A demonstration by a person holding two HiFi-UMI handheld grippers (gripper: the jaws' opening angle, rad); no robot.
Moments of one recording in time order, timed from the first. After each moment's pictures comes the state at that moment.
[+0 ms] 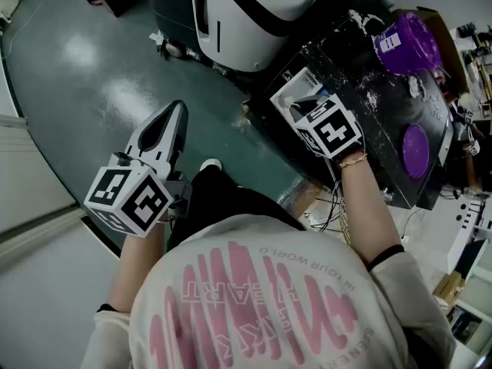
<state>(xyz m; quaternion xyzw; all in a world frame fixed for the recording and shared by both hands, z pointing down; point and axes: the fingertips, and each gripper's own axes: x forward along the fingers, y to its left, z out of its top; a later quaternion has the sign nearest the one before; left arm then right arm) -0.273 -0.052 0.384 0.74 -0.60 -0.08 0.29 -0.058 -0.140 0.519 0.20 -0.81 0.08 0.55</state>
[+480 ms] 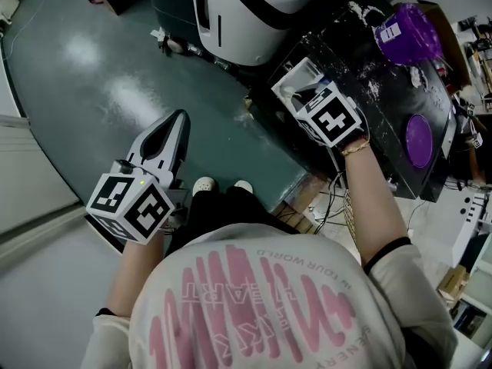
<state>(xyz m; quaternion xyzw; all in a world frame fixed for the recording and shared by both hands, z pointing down) -0.264 -0.023 0.391 0.75 -0.59 -0.05 0.30 -0.061 -0.138 0.517 0.19 -0.80 0.04 0.57</state>
